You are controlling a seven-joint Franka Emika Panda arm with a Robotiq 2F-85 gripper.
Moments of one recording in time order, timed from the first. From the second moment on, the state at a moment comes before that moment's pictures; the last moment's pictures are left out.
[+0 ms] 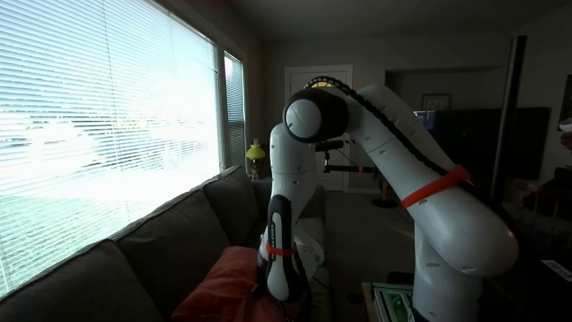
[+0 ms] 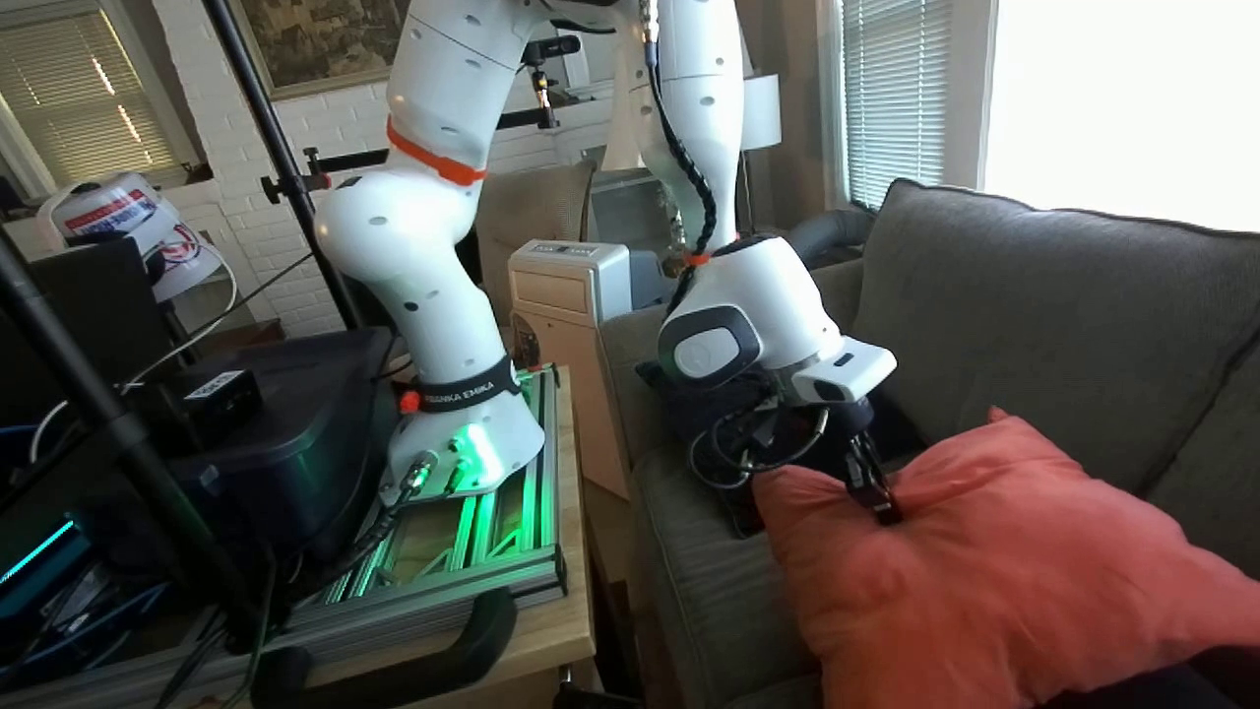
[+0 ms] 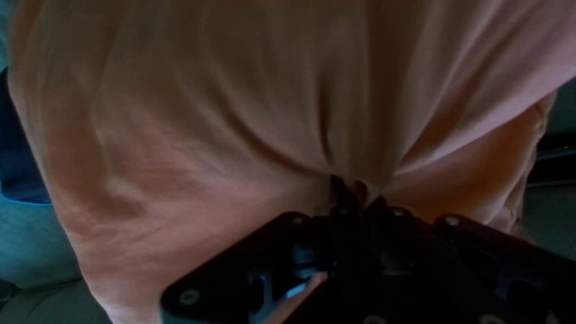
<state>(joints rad) -0.17 0.64 -0.20 -2.55 0.08 3.58 0.05</state>
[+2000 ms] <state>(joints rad) -0.87 0.50 0.71 -2.55 0.08 3.09 -0.09</state>
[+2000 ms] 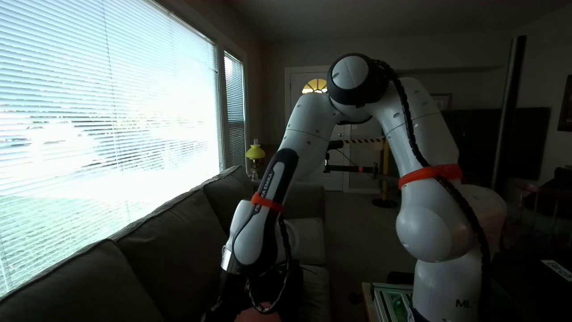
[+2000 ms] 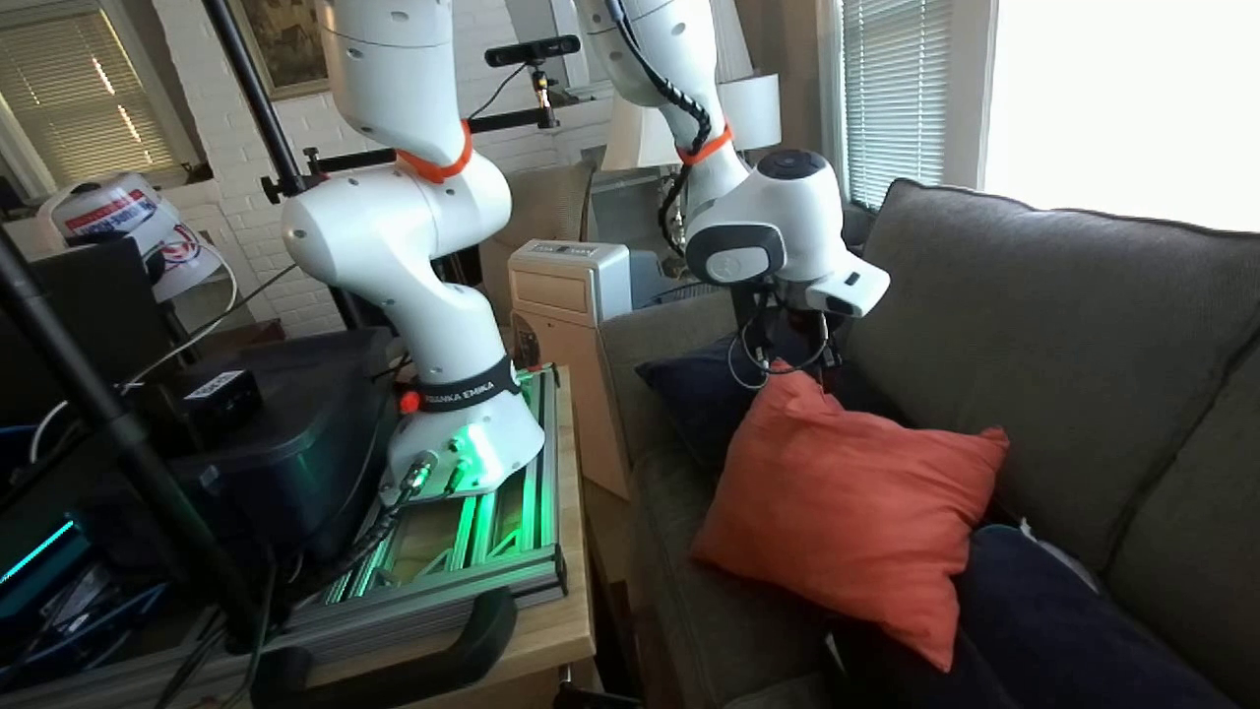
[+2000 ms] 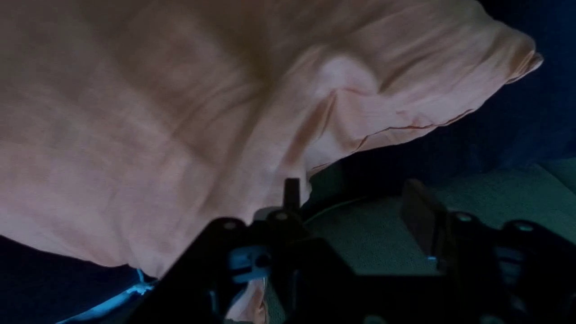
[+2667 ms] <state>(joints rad) -0.97 0.52 0.95 -2.55 0.17 2.89 -0.16</state>
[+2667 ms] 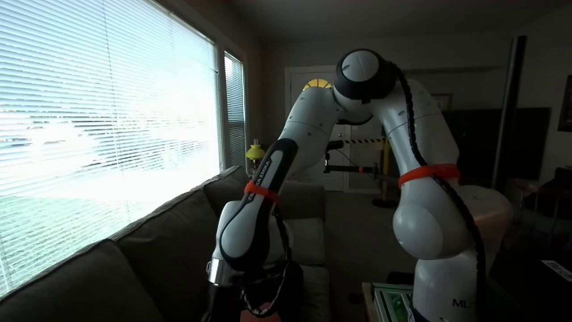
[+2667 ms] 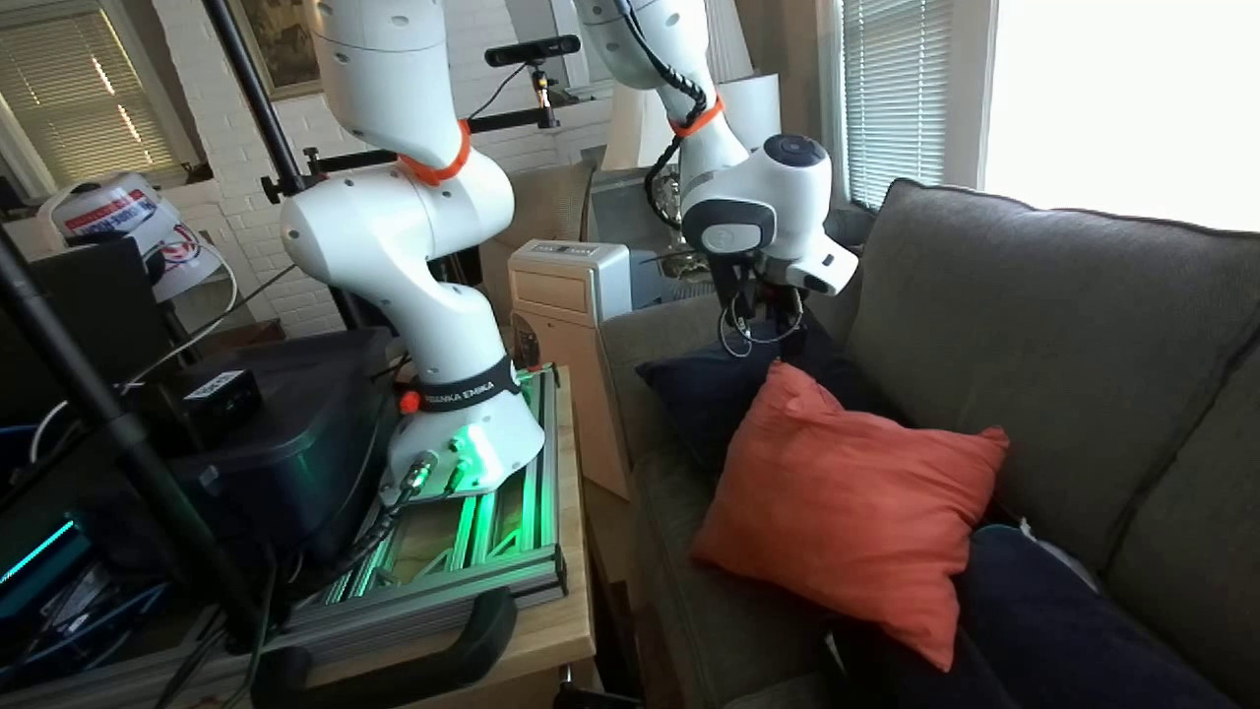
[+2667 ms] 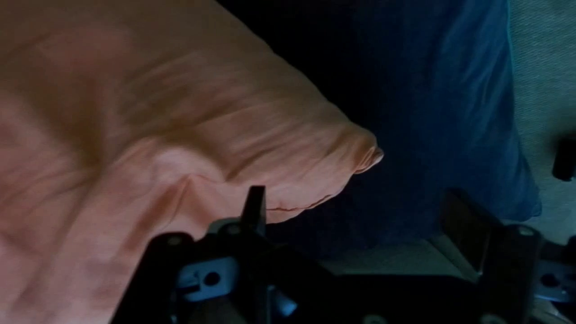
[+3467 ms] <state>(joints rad) -0.88 0.52 0.98 -2.58 0.18 2.93 -0.20</state>
